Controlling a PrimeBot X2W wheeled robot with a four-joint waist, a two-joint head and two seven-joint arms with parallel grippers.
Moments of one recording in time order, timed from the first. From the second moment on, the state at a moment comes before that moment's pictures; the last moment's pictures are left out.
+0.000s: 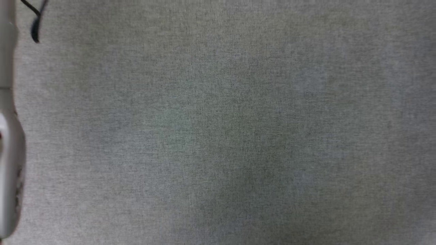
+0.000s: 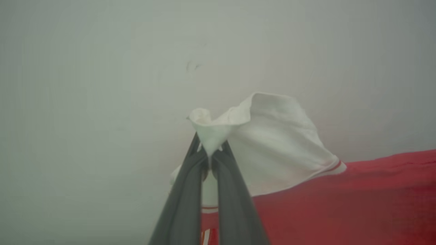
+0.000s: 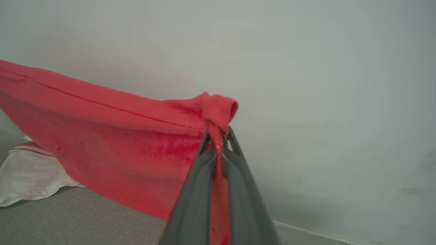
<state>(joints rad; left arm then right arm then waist) -1.64 0.31 -0.33 0.89 -0.48 -0.06 -0.19 -1.59 -0.35 0.33 0.82 0.34 0.13 0.11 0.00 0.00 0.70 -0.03</state>
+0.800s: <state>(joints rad) -0.35 0.37 -0.22 0.28 -0.63 0.10 -0.18 -0.64 -0.44 0.40 0.52 0.54 0.13 0.05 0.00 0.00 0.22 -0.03</state>
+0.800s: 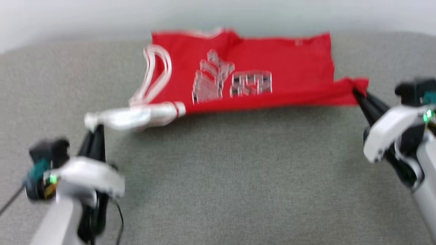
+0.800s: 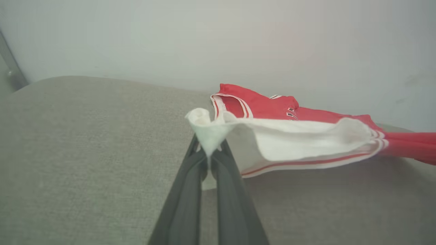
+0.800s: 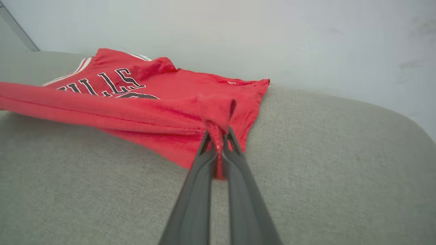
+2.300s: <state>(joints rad) -0.38 0.37 -0.32 0.30 -0.78 0.09 0.20 -0.37 -0.37 0.27 0.33 0.41 0.13 0.35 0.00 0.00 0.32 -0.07</state>
